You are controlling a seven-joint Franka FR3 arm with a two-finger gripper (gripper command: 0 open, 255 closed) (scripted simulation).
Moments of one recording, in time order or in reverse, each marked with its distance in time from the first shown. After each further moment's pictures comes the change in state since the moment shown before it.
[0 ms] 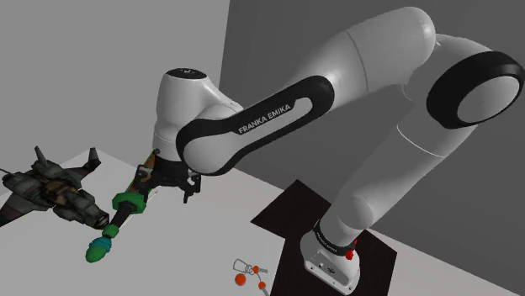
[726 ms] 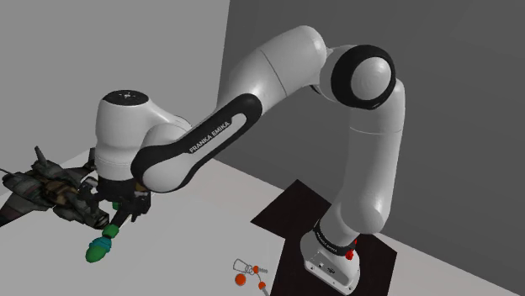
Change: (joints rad) arm 0.213 0.493 -0.144 0.340 -0.461 0.115 0.558
